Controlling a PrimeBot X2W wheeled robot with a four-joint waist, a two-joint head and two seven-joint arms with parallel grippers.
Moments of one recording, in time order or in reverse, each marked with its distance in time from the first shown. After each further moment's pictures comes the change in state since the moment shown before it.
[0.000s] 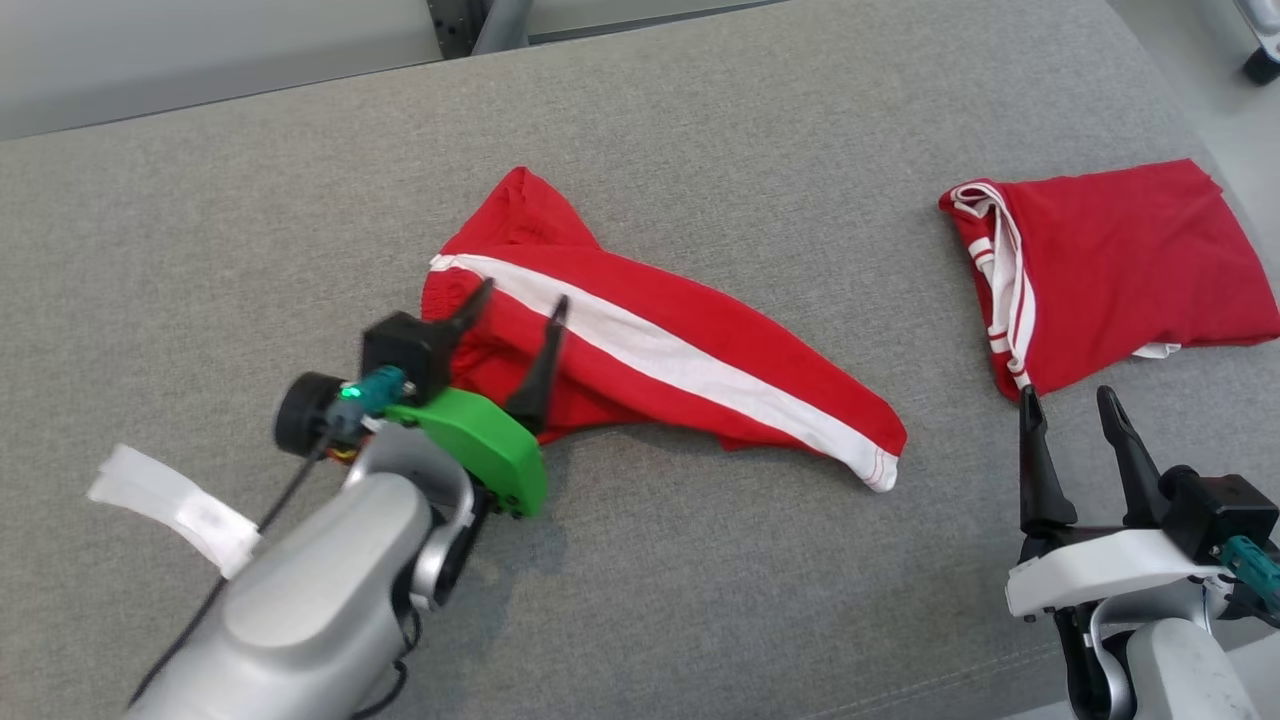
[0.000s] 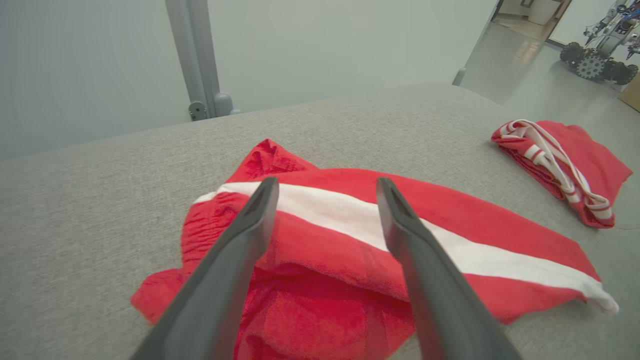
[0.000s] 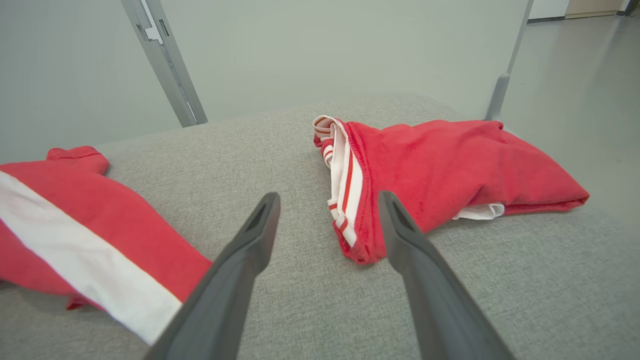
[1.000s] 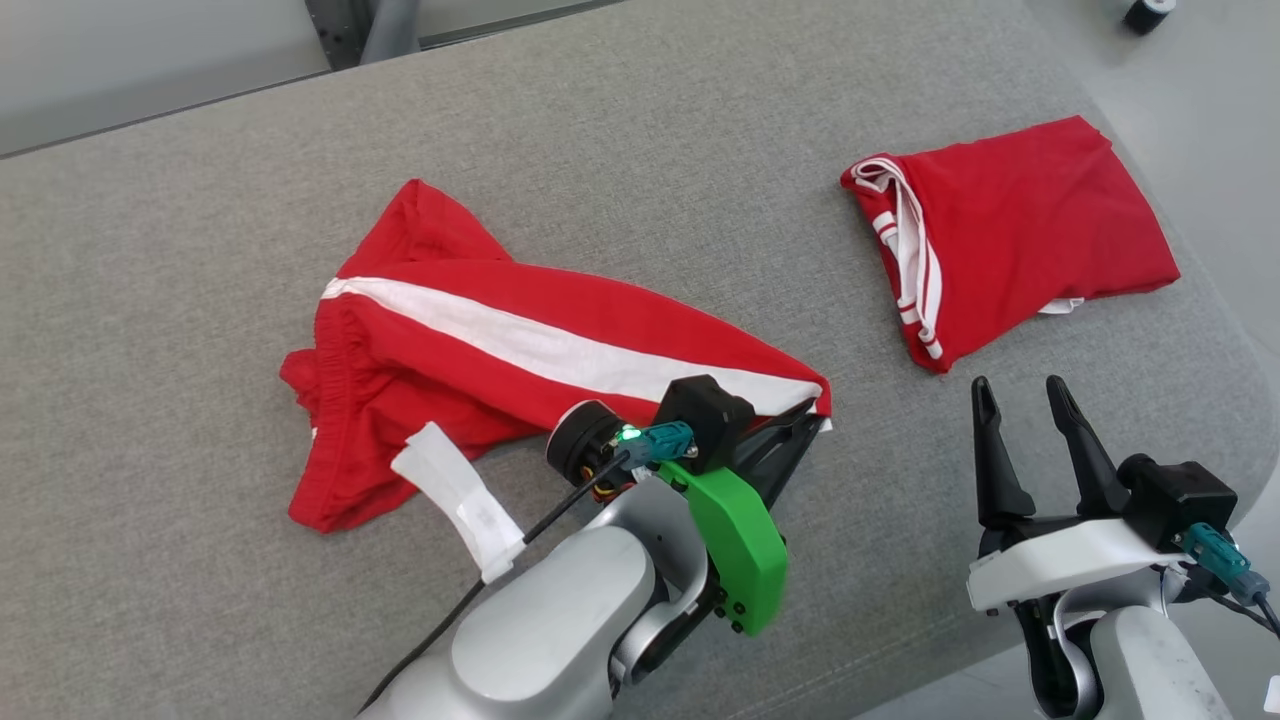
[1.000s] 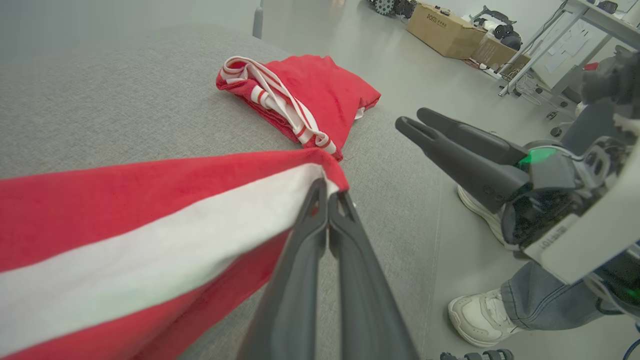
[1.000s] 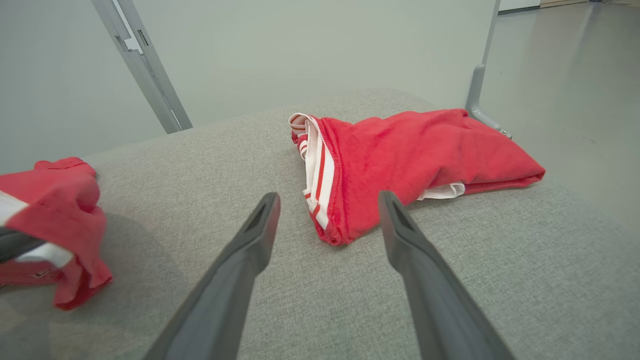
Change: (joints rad) left arm 0.020 -0.260 -0.073 0.026 0.152 -0.229 0.213; right arm -0.017 -0.001 0.081 0.005 0.052 0.000 0.000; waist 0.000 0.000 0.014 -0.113
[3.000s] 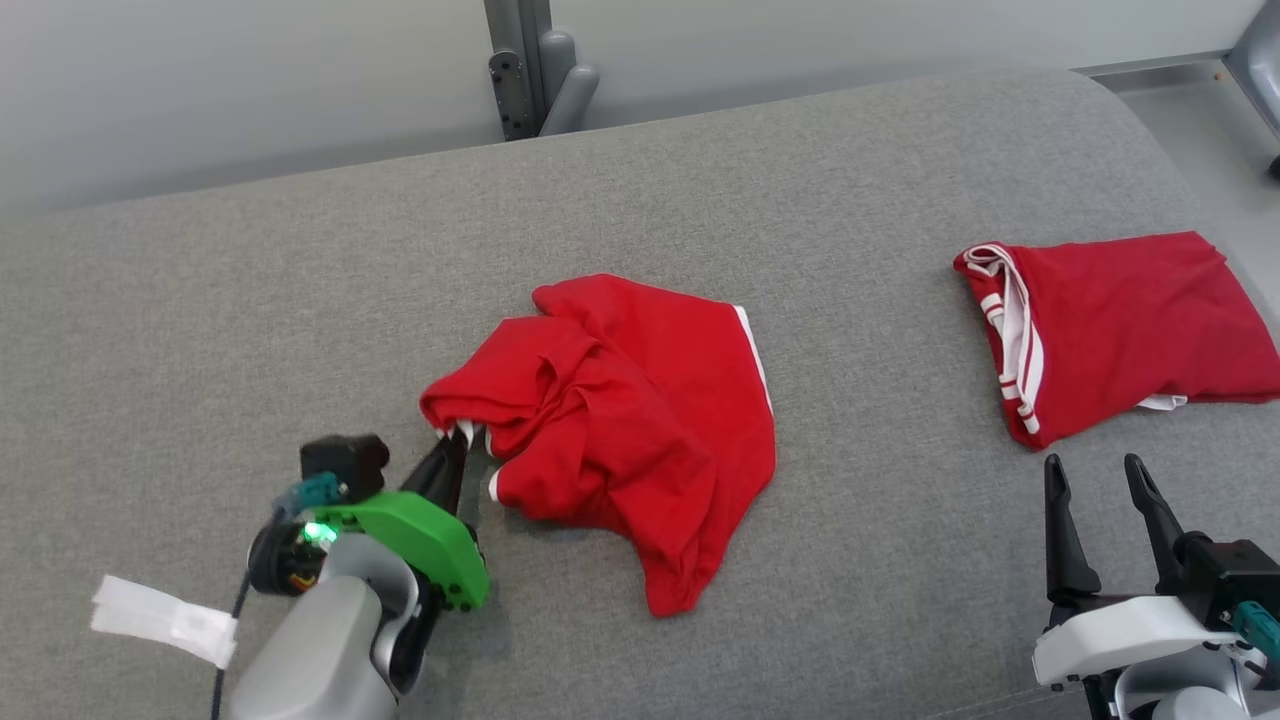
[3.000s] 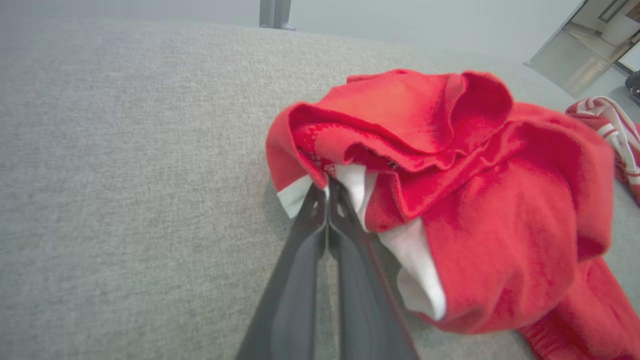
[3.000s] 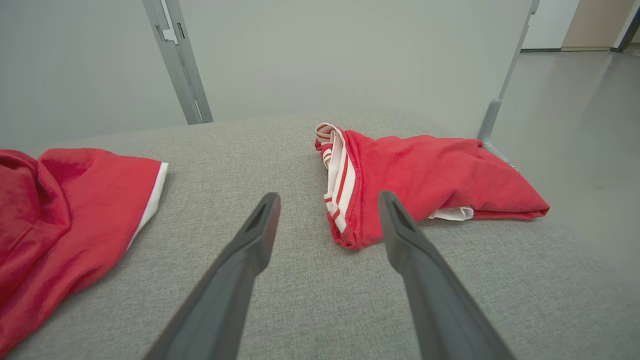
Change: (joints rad) left arm 0.175 0.064 0.545 0.456 0.093 -0.113 -0.222; right arm 0.133 0.001 -0.123 -0.037 -0.149 0.000 0.000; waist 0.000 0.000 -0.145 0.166
